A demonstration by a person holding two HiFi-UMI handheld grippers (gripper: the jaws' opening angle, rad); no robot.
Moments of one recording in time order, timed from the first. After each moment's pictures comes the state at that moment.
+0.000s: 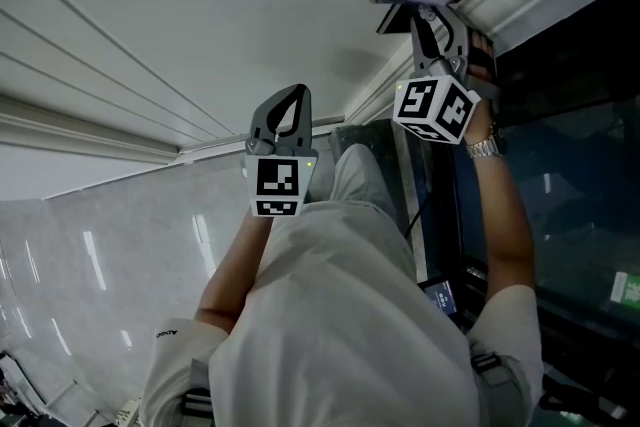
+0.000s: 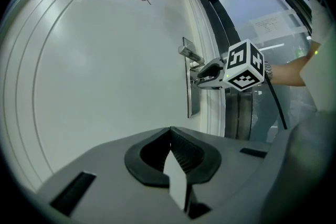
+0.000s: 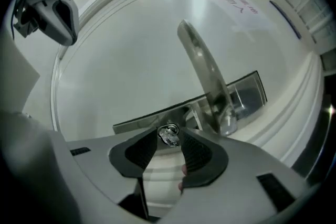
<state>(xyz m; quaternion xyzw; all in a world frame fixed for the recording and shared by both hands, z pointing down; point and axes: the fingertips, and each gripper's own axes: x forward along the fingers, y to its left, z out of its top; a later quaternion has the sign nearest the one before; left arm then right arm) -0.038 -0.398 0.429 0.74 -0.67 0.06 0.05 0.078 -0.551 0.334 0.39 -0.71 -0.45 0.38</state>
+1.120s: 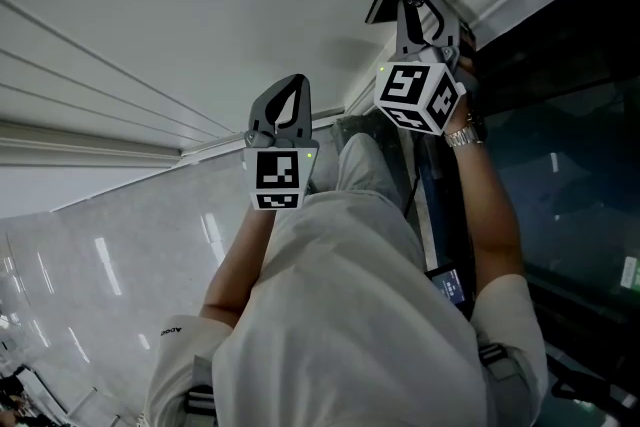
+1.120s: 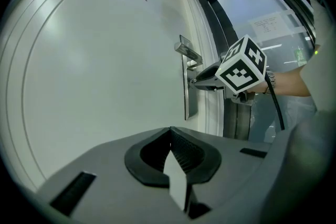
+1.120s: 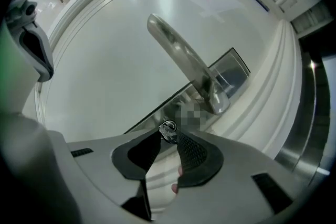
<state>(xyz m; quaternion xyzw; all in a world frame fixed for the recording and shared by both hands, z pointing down) -0.027 -0.413 0.424 0.75 -0.66 0.06 0.05 0.081 -0.555 0.328 0.48 -0.75 -0.34 0.30</state>
